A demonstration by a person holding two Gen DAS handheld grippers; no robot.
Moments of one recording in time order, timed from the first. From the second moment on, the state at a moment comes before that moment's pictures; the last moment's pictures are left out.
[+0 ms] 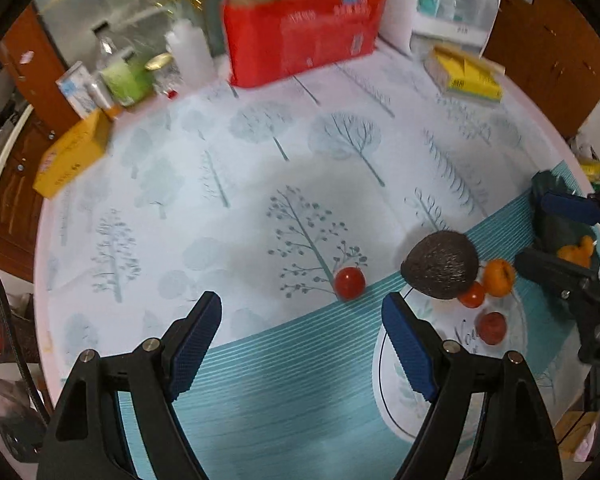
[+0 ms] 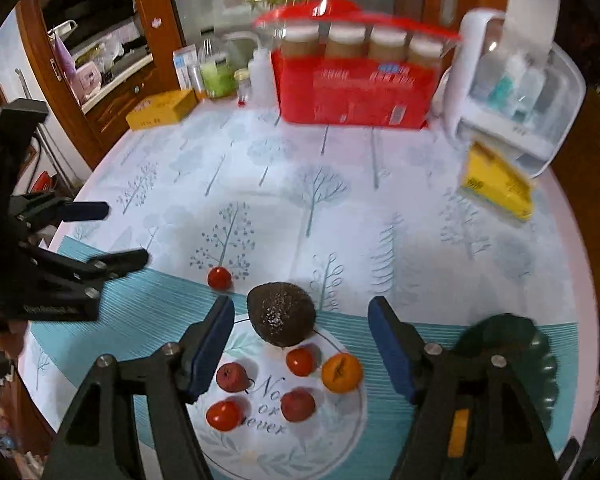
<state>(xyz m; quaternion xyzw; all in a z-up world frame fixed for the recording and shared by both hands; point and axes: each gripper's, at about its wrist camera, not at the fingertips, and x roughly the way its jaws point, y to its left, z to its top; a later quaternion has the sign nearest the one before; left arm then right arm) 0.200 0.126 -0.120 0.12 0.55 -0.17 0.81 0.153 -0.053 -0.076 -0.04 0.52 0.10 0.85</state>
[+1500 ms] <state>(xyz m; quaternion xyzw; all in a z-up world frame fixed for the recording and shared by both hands) 0.203 0.080 -0.162 0.09 0.56 -0.22 0.79 0.154 -0.044 -0.165 -0.05 0.53 0.16 0.83</state>
